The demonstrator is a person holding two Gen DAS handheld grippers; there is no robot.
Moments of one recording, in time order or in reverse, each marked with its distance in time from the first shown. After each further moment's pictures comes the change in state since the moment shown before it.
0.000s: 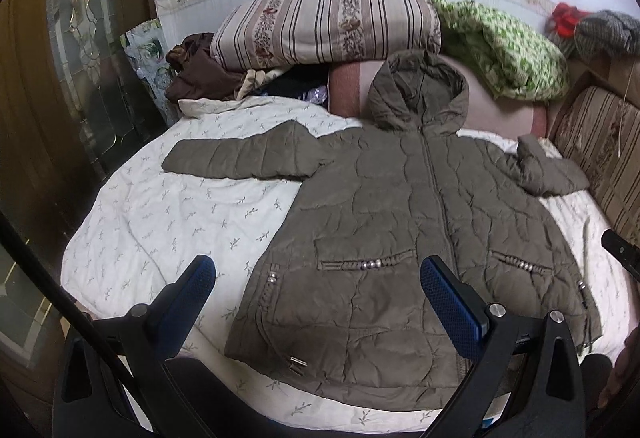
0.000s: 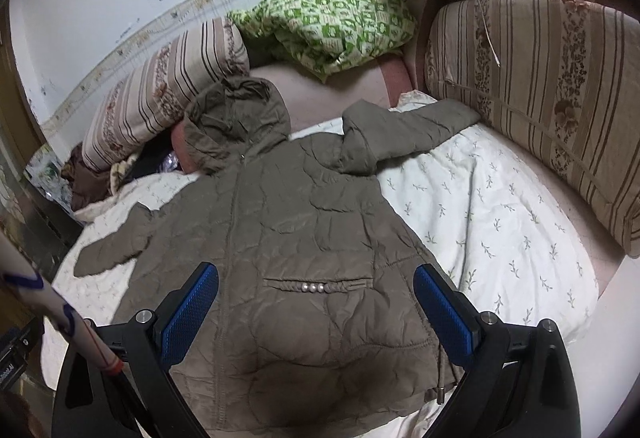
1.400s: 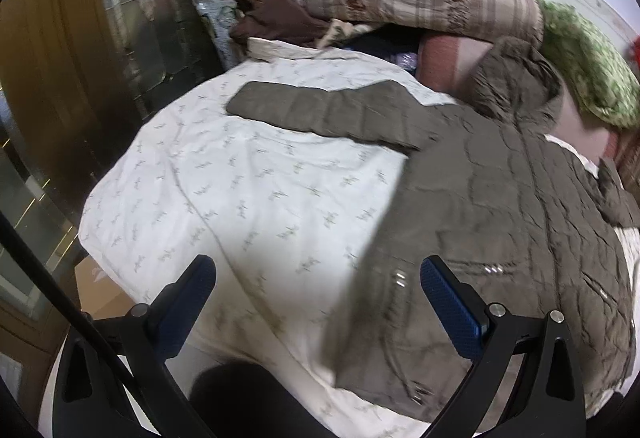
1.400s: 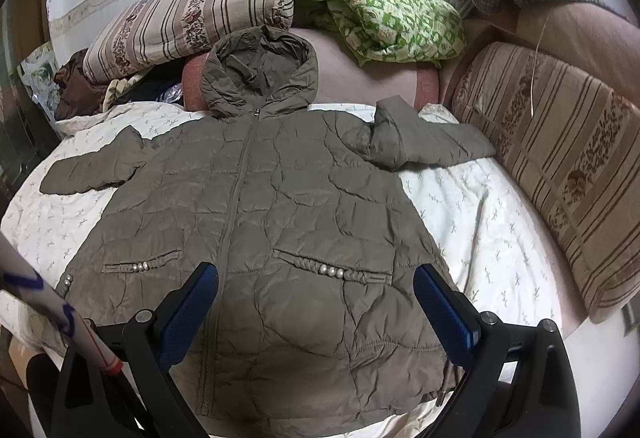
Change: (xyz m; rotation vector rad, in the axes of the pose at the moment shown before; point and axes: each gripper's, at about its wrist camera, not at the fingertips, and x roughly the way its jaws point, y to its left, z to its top) left arm 0.081 0.121 -0.008 -0.214 0.081 0.108; right arm 0.020 0.078 -0.011 -0.338 0.082 -0.152
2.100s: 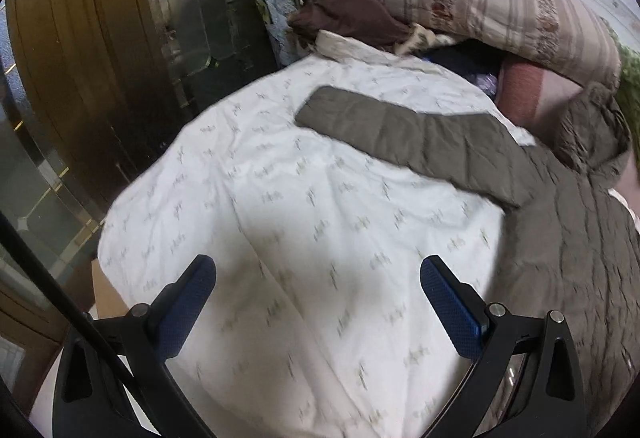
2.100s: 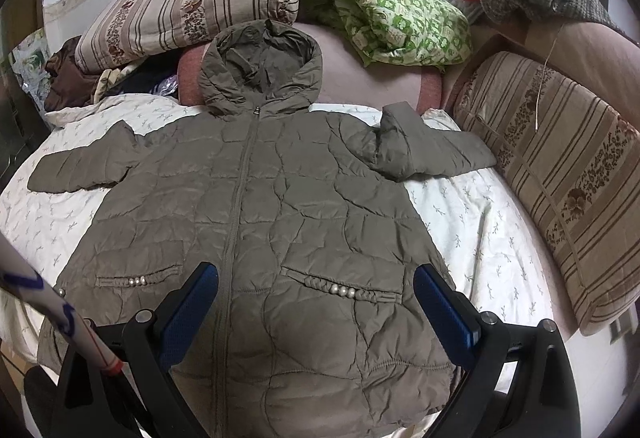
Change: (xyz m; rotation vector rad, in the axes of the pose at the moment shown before) left arm 0.077 0.096 0.071 -0.109 0.018 0.116; right arm 0.022 0.020 0.023 -0.014 0.038 -0.039
